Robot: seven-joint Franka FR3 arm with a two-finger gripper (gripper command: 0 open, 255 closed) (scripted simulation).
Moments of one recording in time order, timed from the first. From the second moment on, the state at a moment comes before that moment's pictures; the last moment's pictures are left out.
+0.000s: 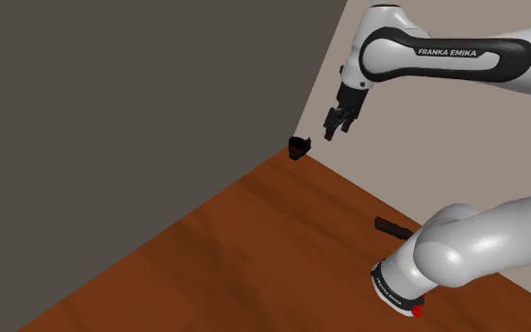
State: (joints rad) arm -0.05 -0.46 -0.07 -2.33 -0.12 1.80 -0.08
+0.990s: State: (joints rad) arm -0.09 0.07 -0.11 -2.06 -0.14 2.00 -0.05
